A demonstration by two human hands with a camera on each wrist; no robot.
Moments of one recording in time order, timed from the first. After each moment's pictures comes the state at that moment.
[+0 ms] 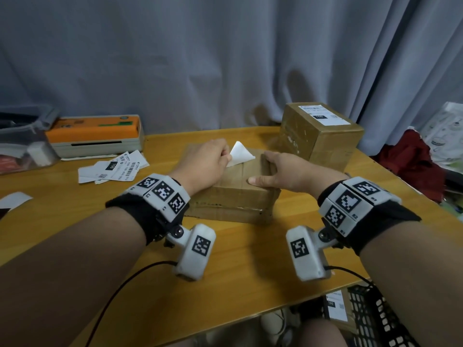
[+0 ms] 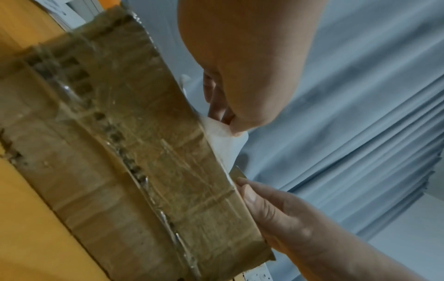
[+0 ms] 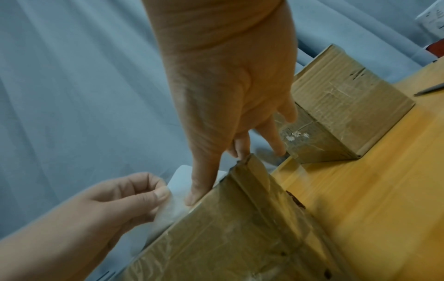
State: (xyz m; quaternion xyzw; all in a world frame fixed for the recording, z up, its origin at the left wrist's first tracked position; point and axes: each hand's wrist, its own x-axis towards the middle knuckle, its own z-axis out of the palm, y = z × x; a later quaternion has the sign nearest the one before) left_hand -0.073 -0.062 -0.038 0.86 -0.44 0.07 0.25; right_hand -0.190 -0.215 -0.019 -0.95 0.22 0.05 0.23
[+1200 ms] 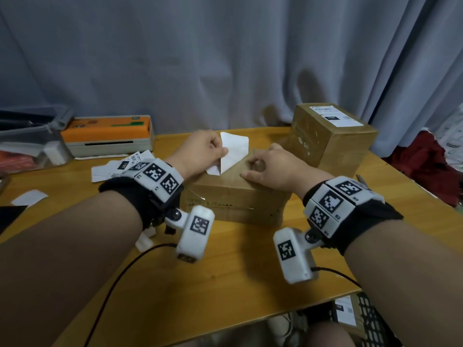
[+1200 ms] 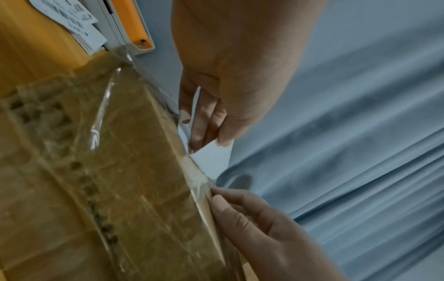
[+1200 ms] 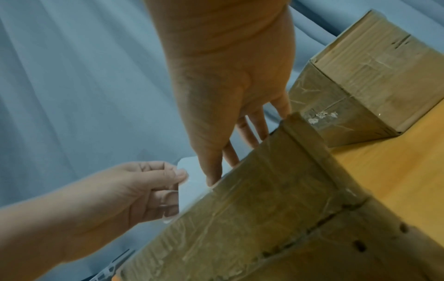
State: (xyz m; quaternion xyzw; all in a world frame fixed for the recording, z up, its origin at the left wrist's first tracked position) left_hand -0.050 -0.047 -0.021 0.84 -0.36 -0.03 0.39; right_hand -0.162 -0.189 -0.020 -0.97 0.20 0.02 0.15
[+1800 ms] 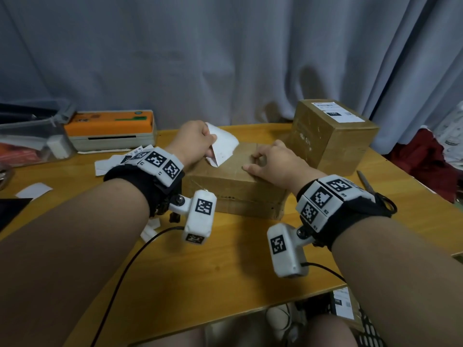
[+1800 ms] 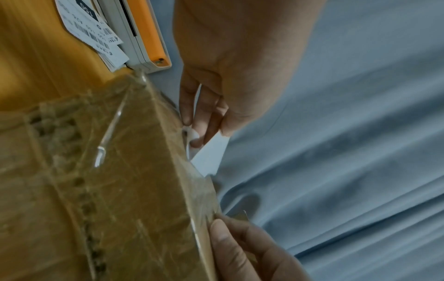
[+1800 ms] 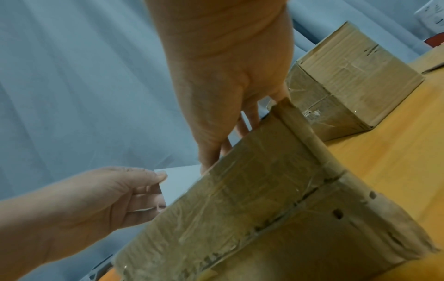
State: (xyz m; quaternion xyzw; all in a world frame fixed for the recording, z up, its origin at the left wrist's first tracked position) left_hand -0.033 -0.038 -0.023 0.85 -0.28 -0.04 0.45; right_hand -0.158 -0.181 -0.032 -0.95 0.25 -0.02 0.19
